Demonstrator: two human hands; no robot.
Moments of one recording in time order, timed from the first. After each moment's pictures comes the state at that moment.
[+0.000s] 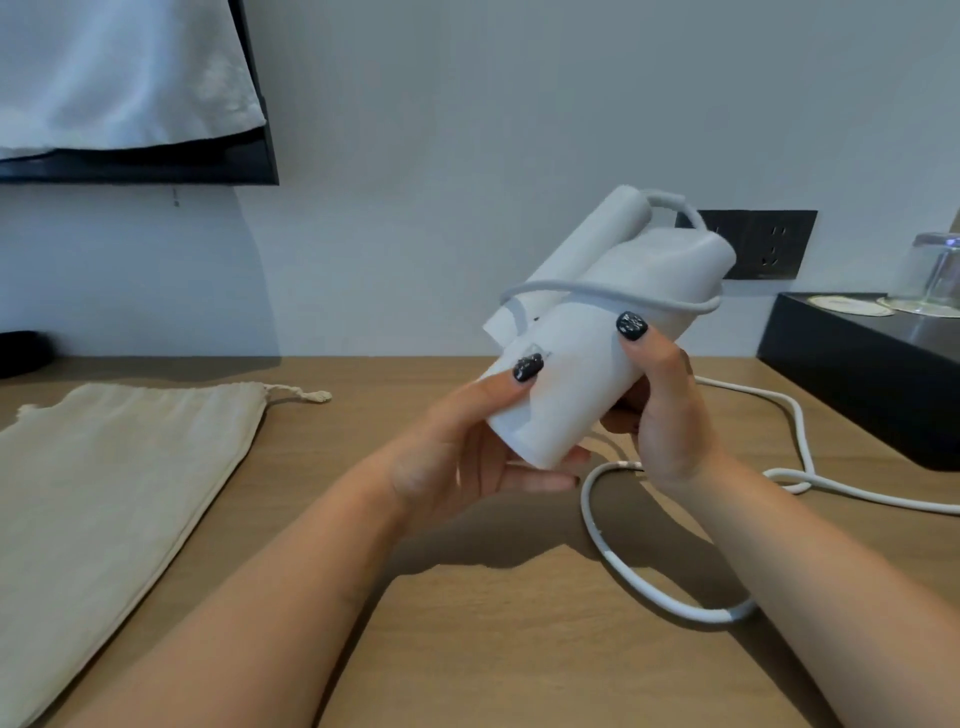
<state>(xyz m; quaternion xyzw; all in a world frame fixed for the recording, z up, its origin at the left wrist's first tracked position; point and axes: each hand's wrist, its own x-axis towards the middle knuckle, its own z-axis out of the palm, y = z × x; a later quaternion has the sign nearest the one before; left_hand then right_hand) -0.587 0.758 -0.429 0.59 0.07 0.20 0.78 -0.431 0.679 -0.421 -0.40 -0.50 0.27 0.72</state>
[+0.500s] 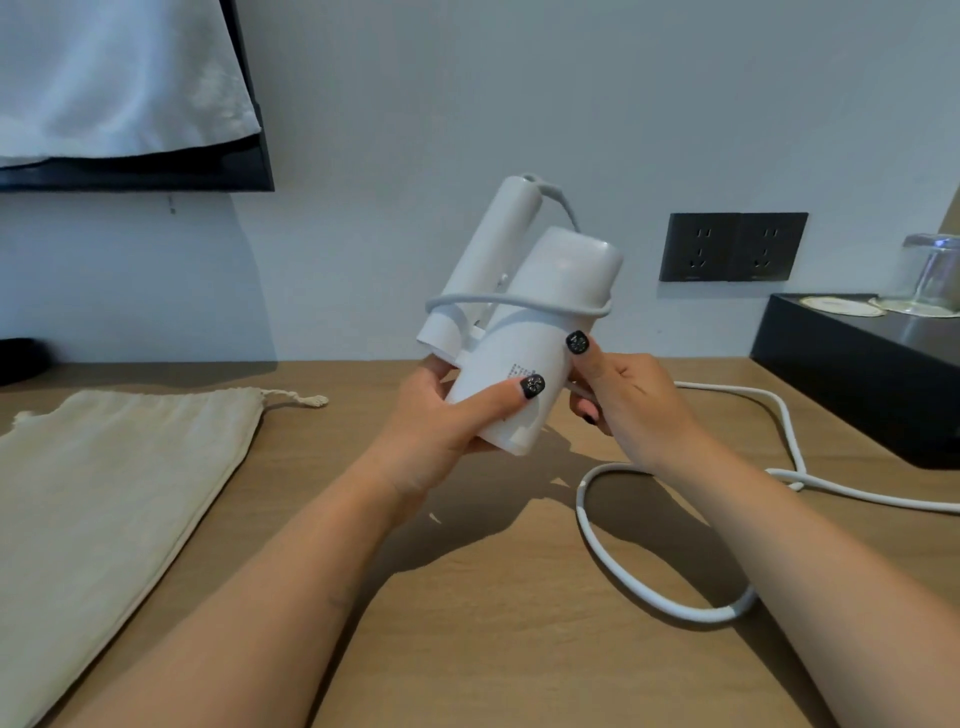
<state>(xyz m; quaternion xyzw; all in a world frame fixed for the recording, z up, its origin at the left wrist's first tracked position) -0.584 0.765 -0.431 0.64 0.21 0.39 0.63 -0.412 0.692 -0.426 -0.58 -0.57 0.16 0.56</state>
